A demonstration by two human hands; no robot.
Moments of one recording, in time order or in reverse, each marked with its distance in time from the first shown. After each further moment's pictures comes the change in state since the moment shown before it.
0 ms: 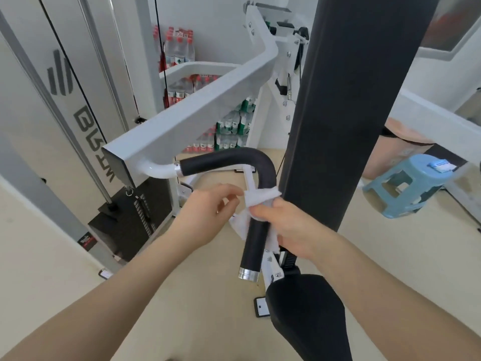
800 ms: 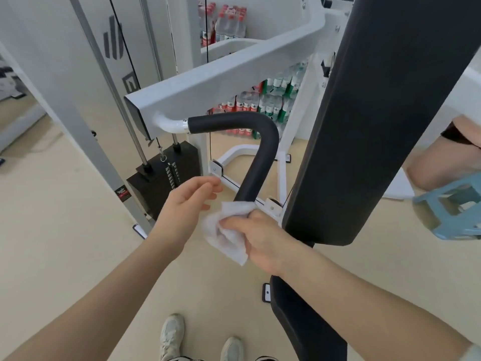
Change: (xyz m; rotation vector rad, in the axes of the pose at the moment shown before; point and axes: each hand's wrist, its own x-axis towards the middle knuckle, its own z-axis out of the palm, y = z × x) left_hand -0.068 0.039 0.038 -0.651 0.363 -0.560; right_hand -0.010 0.067 0.009 0.156 -0.286 0.086
